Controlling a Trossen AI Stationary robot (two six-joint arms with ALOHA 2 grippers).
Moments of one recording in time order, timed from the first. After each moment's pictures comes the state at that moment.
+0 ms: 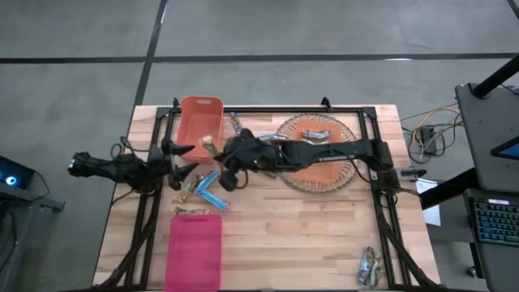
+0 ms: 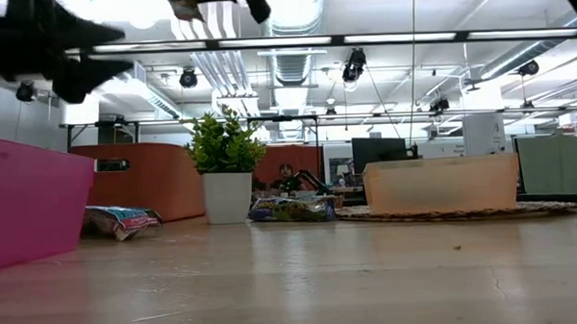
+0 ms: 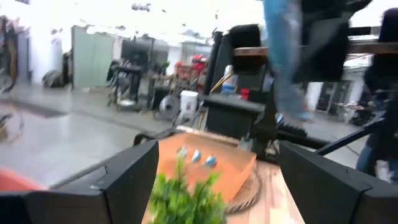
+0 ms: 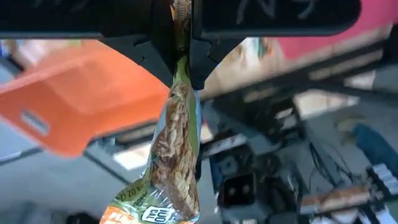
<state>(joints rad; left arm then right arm) -0.23 0.02 0.11 0.09 -0.56 -0.06 0.08 2.06 2.02 -0.37 0.31 0.30</state>
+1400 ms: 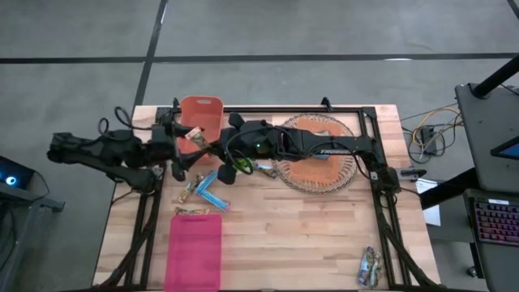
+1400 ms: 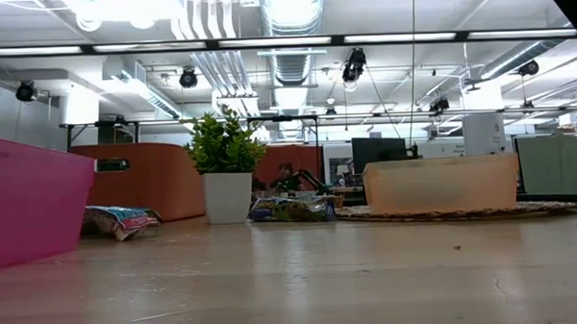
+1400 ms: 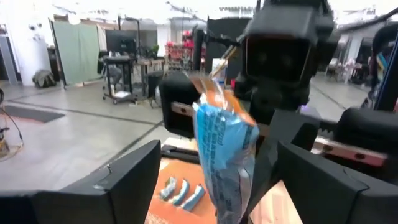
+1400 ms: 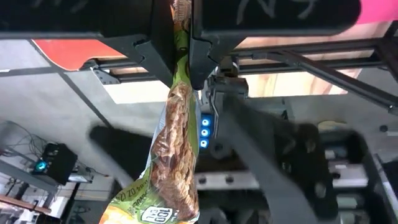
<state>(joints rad) -0.23 0.75 0.88 -0.10 -0.51 -0.03 0.04 2.11 2.26 -0.41 0.17 0.02</state>
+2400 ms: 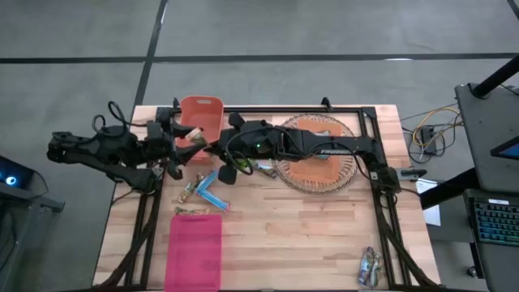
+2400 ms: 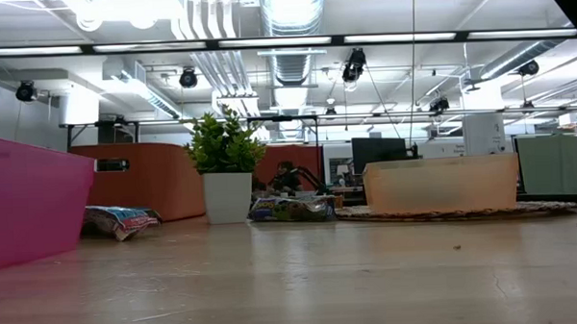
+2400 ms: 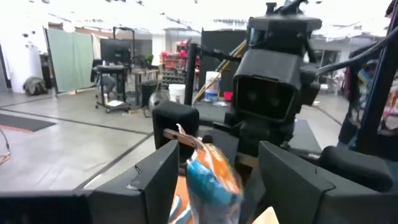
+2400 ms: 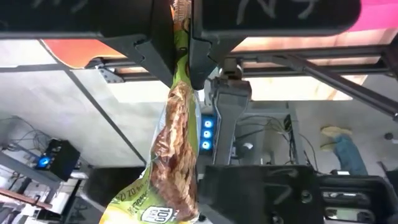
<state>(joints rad) -0.23 0.72 0.95 -0.09 -0.49 -0.03 0.05 2.11 2.26 -0.42 0.17 -0.01</state>
